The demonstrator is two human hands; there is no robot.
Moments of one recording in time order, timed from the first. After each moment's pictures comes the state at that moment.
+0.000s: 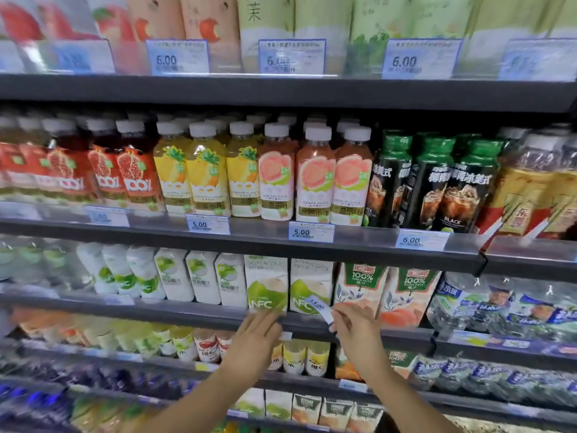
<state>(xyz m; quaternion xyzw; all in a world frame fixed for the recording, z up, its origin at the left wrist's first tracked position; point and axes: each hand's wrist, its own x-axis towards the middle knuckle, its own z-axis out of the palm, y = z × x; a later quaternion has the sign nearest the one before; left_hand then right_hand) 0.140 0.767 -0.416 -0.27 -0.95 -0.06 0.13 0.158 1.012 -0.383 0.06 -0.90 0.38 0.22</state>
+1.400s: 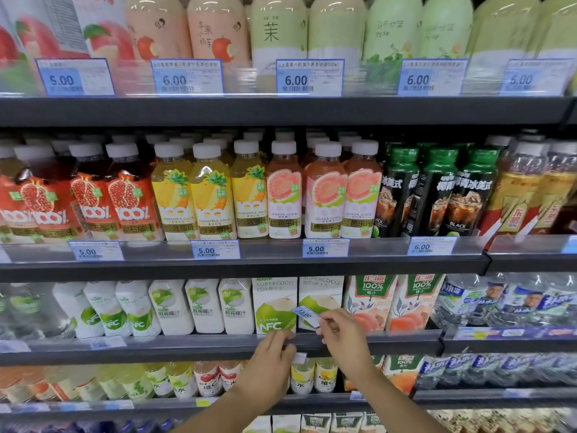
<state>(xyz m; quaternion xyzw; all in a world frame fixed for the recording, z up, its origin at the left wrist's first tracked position) 0.118 0.751 -0.421 -0.39 -0.91 -0.08 0.12 0.128 0.957 -0.397 0.00 -0.87 0.45 0.19</state>
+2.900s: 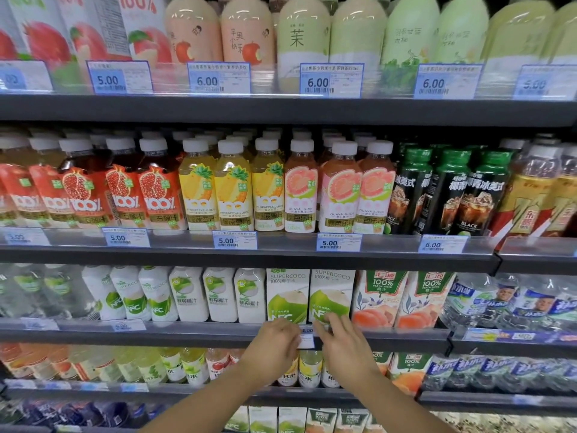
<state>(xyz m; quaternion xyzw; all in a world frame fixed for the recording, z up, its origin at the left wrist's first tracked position) 0.104 0.742 -0.402 -0.36 -0.90 -0.22 0.09 0.149 0.942 -0.406 0.13 -0.98 0.06 0.15</state>
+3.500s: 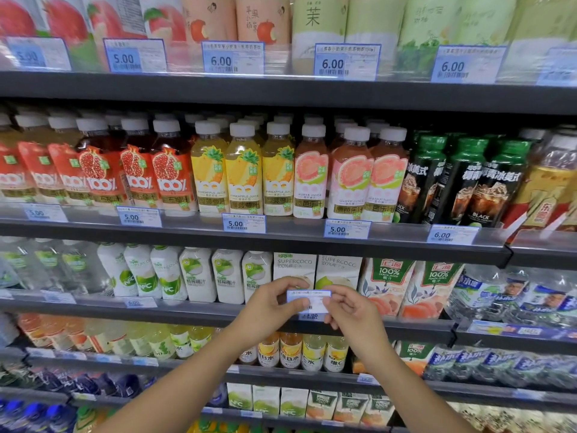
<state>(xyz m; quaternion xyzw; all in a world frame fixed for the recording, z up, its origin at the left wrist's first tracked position) 0.127 0.728 -0.315 -0.22 -0.76 -0.60 -0.07 0.188 0.917 -0.304 -0.03 -0.74 0.67 0.07</state>
